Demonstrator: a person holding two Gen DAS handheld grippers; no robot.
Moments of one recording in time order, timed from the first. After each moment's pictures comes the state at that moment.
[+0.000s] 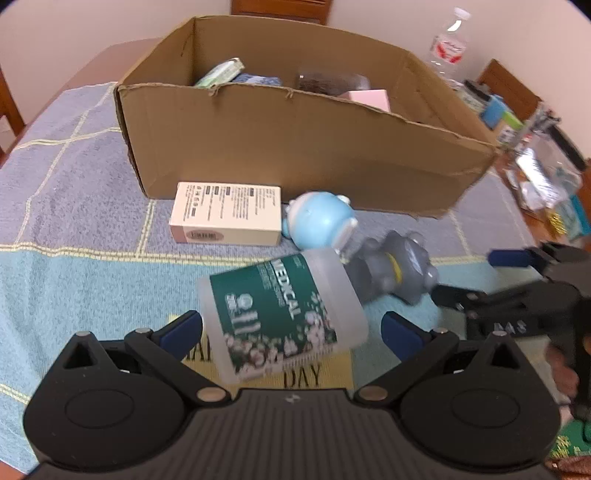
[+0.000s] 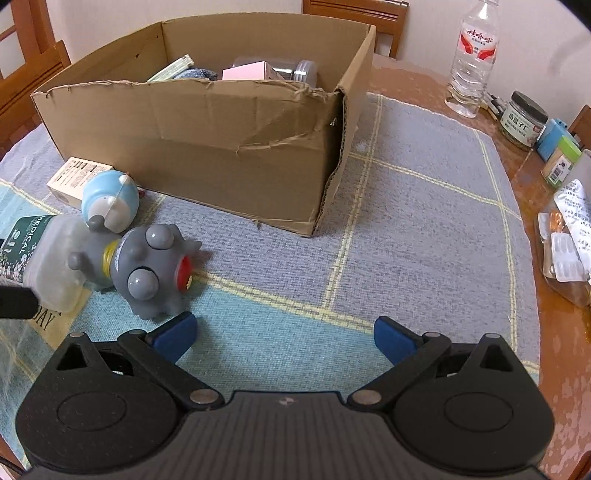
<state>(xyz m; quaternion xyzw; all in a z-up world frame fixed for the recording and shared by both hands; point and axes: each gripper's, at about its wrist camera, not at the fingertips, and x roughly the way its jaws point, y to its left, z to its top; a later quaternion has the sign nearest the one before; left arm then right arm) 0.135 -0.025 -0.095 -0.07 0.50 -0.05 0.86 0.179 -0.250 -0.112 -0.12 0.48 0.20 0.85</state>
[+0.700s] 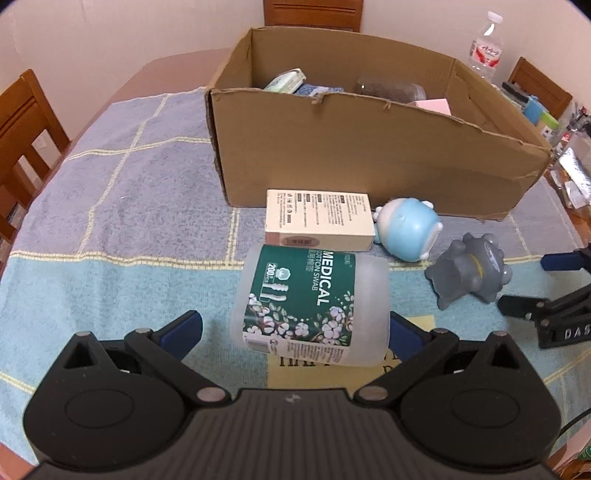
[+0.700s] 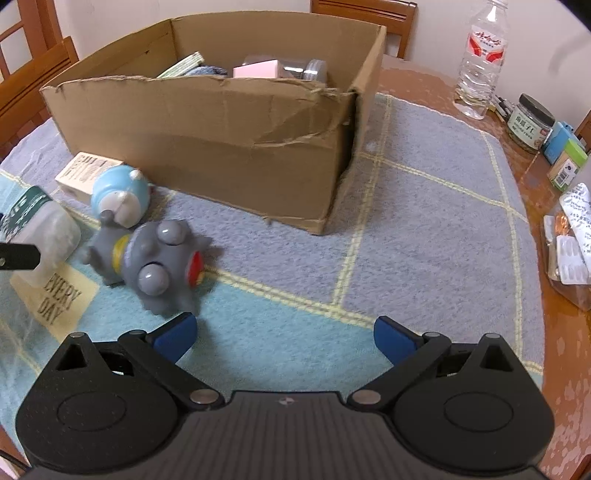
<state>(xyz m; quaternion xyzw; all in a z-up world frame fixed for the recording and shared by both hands) 0.129 0.016 -0.096 -0.02 0.49 0.00 0.87 0.177 -0.245 -0.111 -0.12 0.48 0.22 0.84</state>
